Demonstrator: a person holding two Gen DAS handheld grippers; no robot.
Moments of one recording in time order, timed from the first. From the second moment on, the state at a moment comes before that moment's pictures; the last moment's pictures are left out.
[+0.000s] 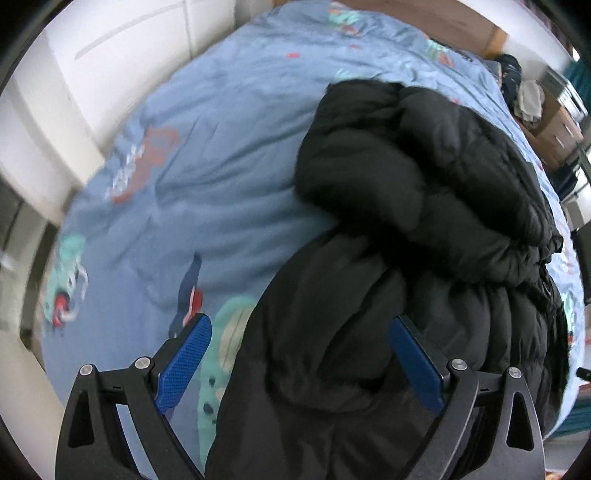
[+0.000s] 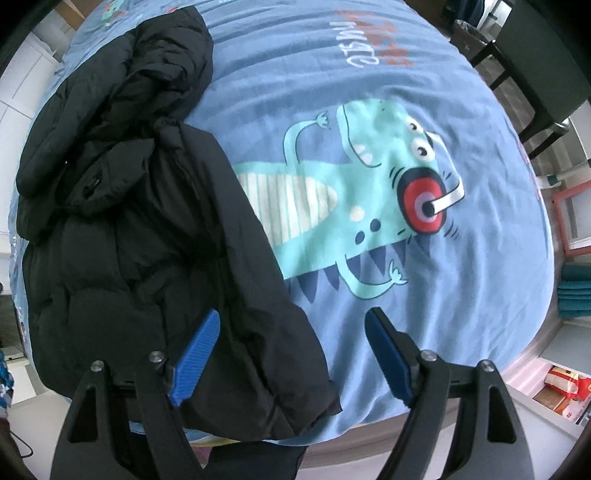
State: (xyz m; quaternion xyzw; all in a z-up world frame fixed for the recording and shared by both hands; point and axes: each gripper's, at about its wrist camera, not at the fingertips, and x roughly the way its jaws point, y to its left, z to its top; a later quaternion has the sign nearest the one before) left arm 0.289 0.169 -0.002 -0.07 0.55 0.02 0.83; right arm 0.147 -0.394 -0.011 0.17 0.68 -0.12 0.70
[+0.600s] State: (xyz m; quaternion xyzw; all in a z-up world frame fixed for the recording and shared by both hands) left arm 0.237 0.259 -0.121 -0.26 0.64 -0.09 0.72; right arm 0.143 -0.355 -0.078 0.15 0.75 -0.07 0.64
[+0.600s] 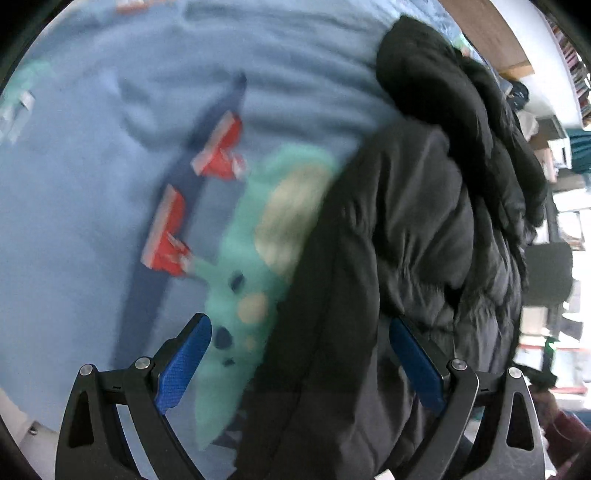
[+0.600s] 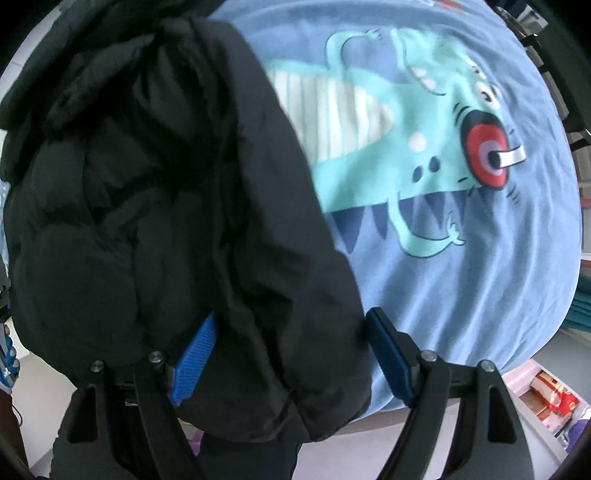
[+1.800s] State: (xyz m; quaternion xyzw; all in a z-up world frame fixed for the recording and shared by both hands) left arm 0.208 0.134 -0.109 -0.24 0.72 -0.11 0.65; right arm 0.113 -0.356 -0.131 0.30 0.74 0.05 0.60
